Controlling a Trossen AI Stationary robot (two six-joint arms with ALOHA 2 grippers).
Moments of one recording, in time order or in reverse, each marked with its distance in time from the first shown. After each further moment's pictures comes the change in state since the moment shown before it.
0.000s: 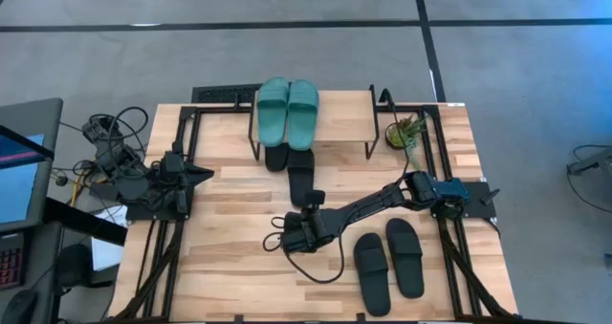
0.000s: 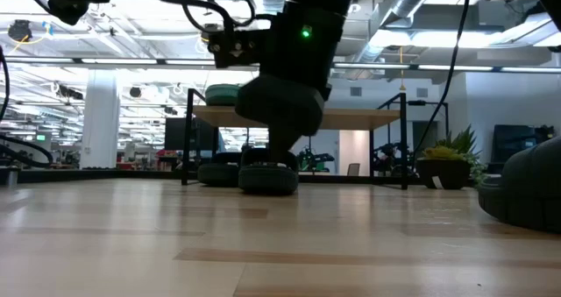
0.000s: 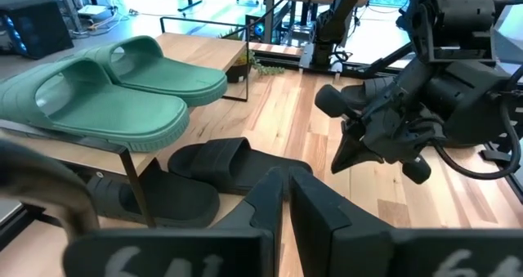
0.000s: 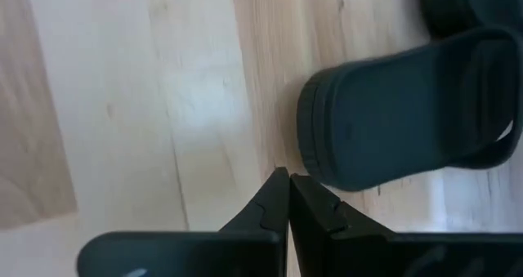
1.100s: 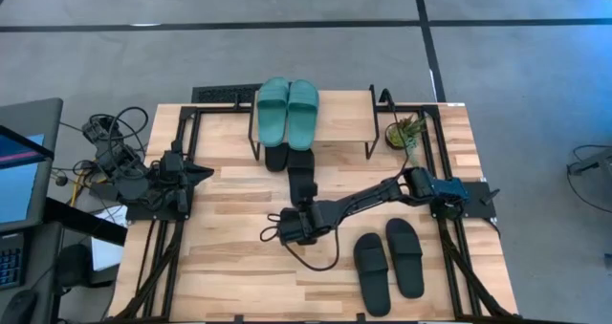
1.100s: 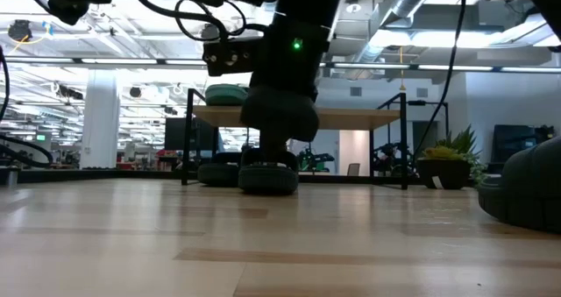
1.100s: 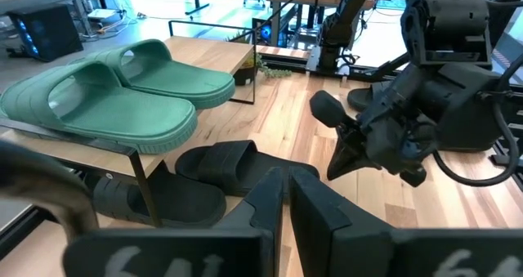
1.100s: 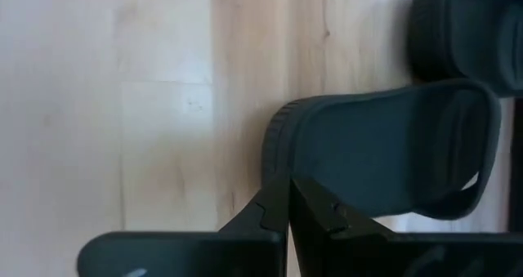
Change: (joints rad) left arm 0.000 0.000 0.000 -0.004 -0.025 -0.004; right arm -0.041 0.000 -0.002 0.055 0.004 -0.235
